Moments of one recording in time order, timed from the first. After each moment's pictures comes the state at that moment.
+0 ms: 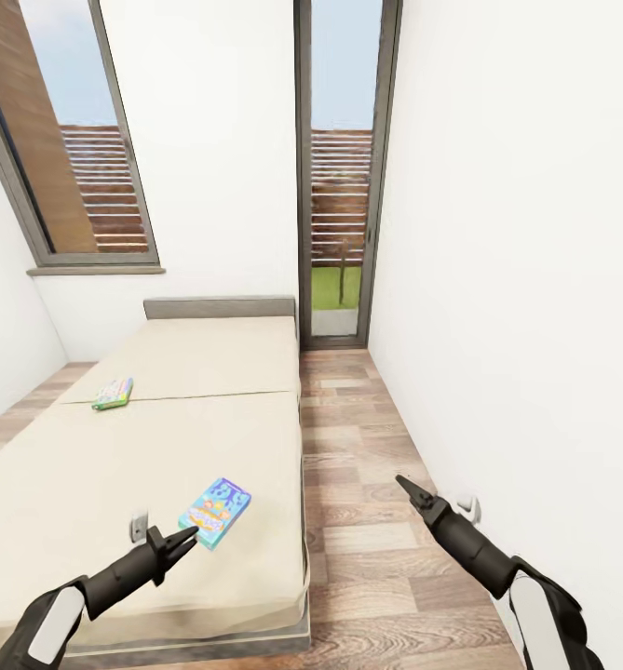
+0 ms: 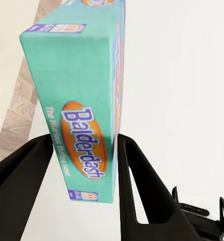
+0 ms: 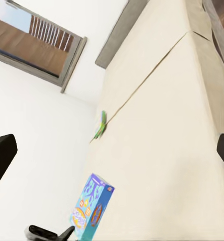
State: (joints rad) left arm -0.38 0.17 0.36 -0.73 0.69 0.87 -0.81; right arm -0.18 0.08 -0.33 -1.42 -0.69 0.72 0.53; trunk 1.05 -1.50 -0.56
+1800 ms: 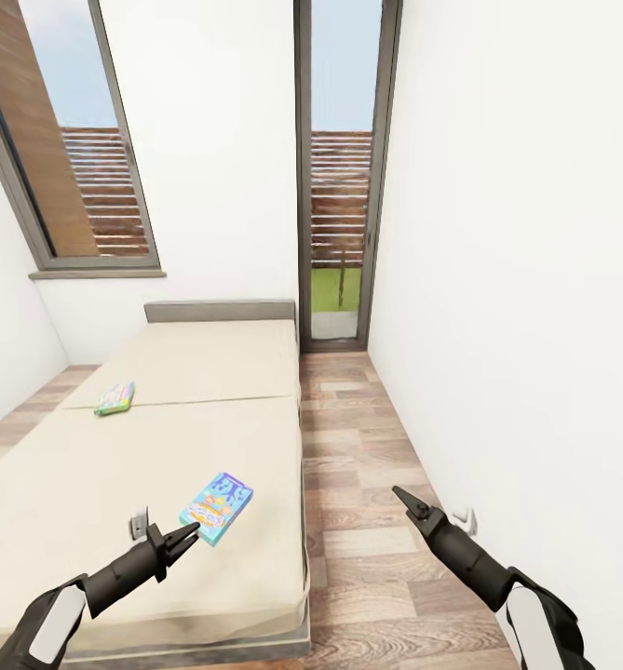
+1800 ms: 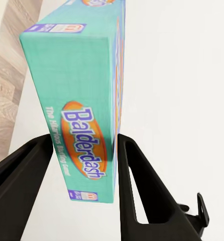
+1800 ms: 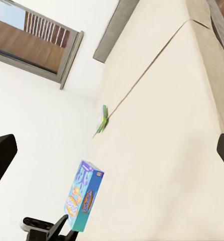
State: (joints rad) left arm -0.38 0.17 0.35 -0.73 0.69 0.87 -0.87; right arm -0.16 0.08 -0.33 -1.38 -0.70 0.72 0.53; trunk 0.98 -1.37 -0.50
